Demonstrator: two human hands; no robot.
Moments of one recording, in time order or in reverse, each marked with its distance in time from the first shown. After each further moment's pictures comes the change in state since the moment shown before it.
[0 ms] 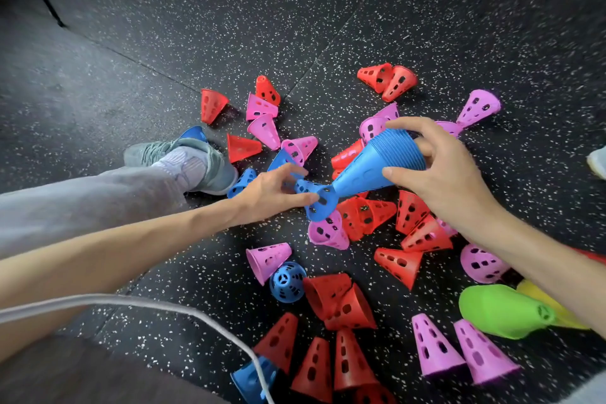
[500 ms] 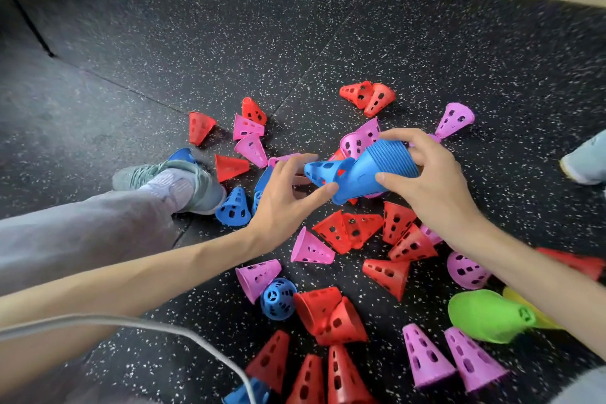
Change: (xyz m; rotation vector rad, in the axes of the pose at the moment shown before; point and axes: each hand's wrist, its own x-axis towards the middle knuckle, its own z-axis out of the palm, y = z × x) left_hand -0.017 0.073 0.030 -0.268 0.355 0.225; right_hand -0.002 0.003 -0.010 0.010 0.128 0.017
